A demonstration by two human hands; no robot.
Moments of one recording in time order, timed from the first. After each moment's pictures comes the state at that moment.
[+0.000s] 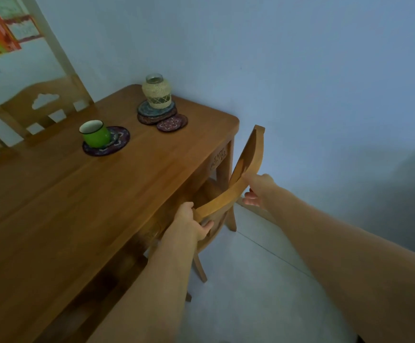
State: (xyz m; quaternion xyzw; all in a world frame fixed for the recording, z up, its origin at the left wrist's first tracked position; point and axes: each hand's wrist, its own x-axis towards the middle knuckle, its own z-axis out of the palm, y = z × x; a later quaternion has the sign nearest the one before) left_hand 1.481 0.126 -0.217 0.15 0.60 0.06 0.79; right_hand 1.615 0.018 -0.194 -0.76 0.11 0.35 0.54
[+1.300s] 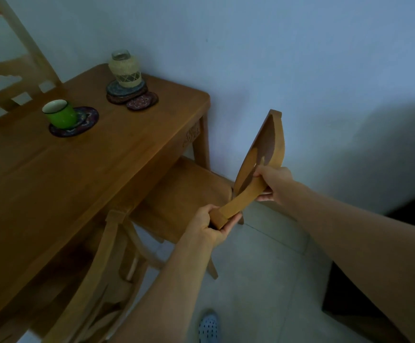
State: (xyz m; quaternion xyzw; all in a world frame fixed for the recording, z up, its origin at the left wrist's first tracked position) left_hand 1.469 -0.031 -0.230 0.02 0.51 -0.01 0.86; right_hand 1.619 -0.131 -0.221 -0.77 0.14 0.30 0.55
